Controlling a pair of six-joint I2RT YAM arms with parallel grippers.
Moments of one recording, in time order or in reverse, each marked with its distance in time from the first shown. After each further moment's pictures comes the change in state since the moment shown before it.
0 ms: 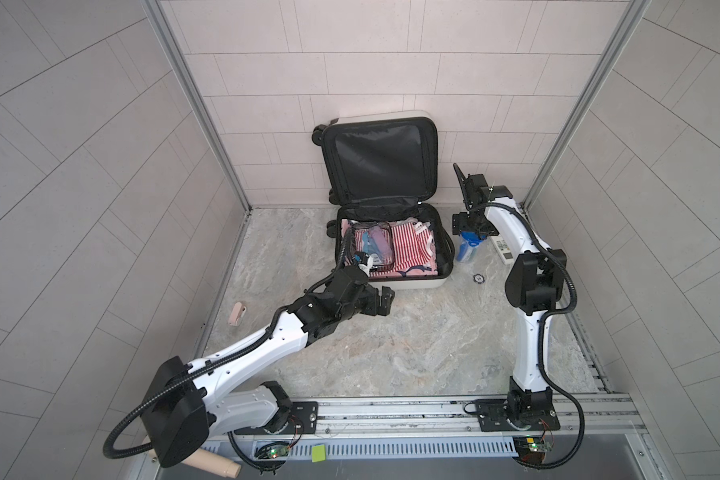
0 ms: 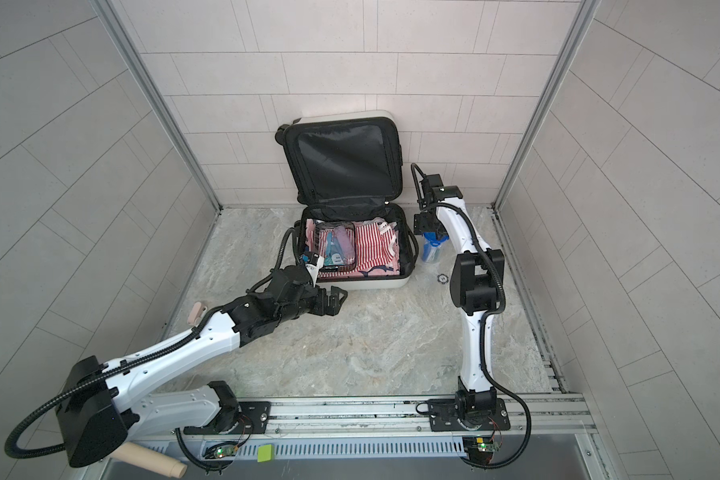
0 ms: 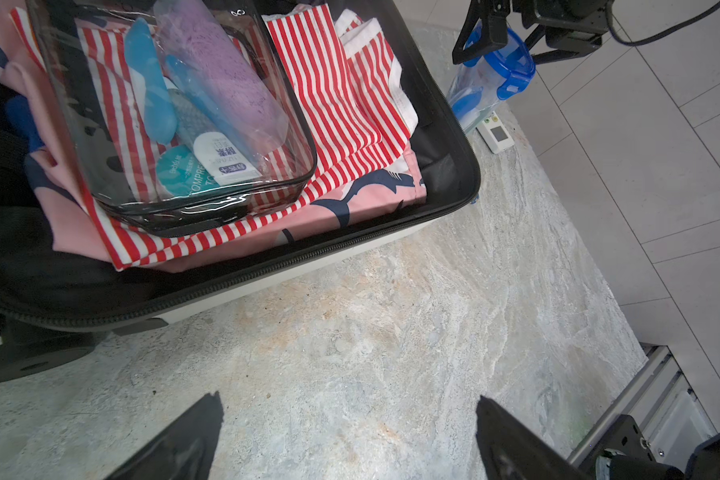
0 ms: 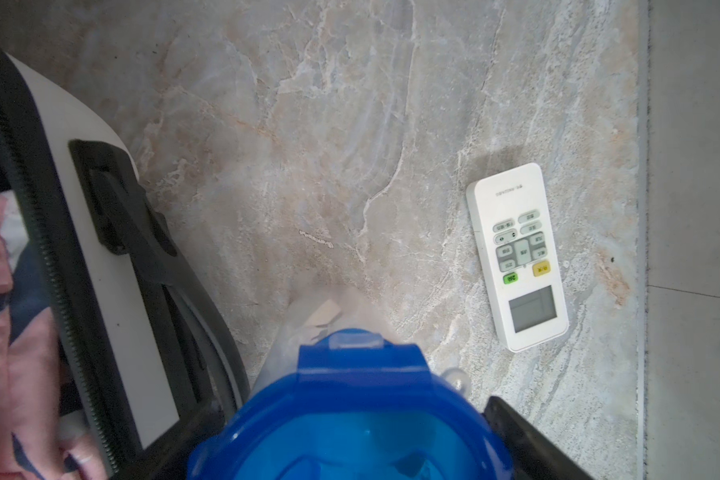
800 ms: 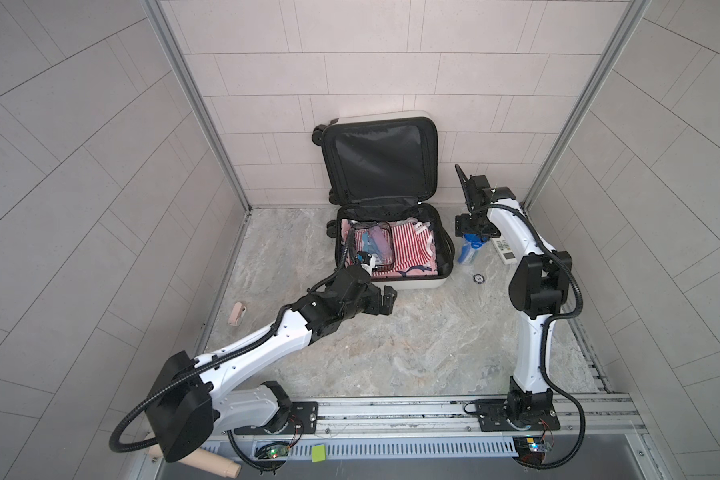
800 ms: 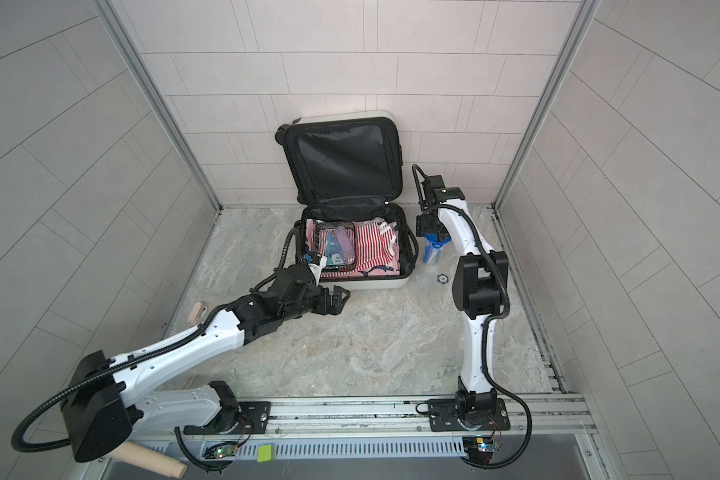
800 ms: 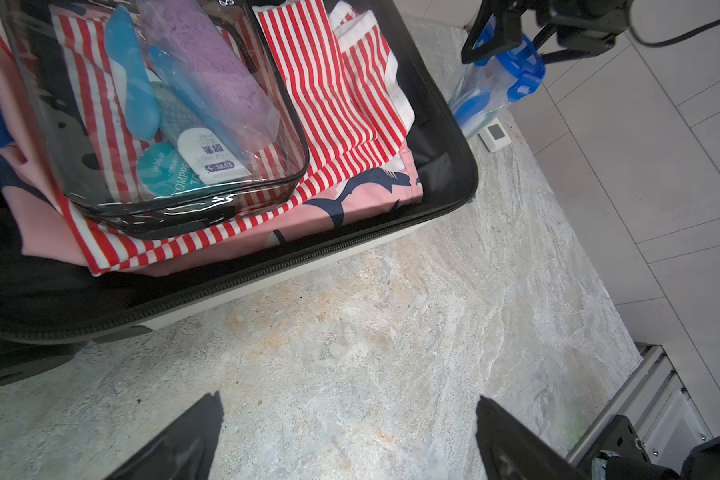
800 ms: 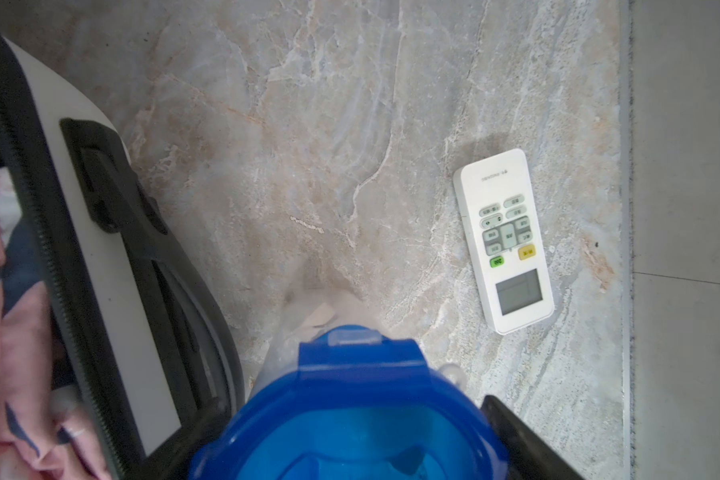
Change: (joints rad) left arm 0.000 0.051 0.009 0.031 0.021 -0.006; right arm 0.000 -0.081 -0.080 0.014 0.013 0.000
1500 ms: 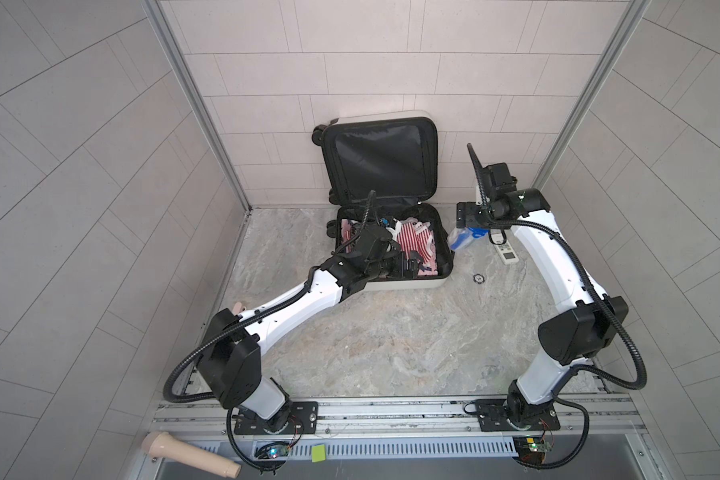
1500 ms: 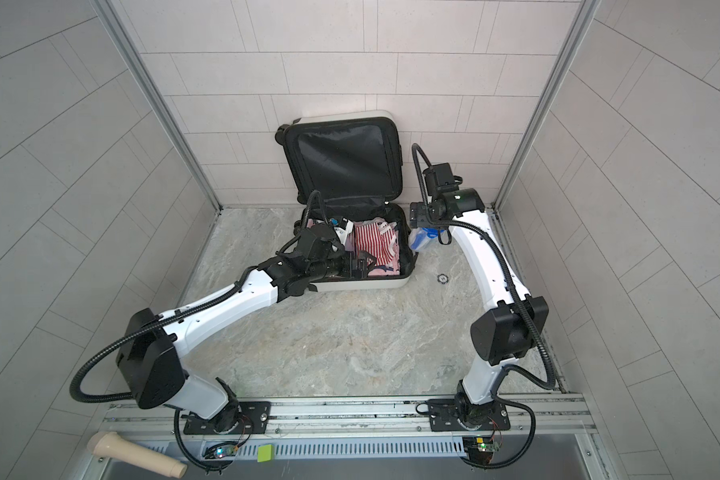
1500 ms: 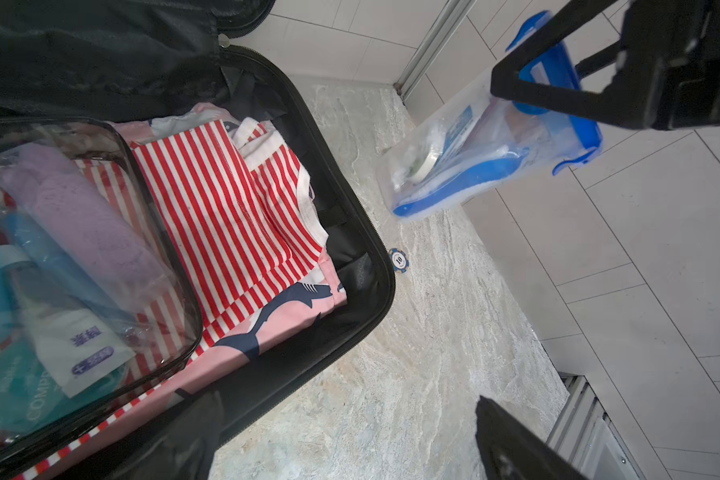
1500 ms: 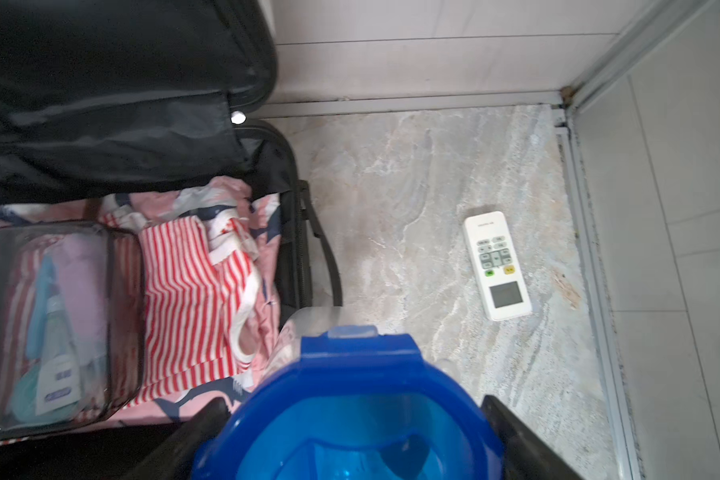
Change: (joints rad) left arm 0.063 0.329 0.412 0.019 0.153 0.046; right arm 0.148 -0.407 -0.171 0.073 -0.057 -0.005
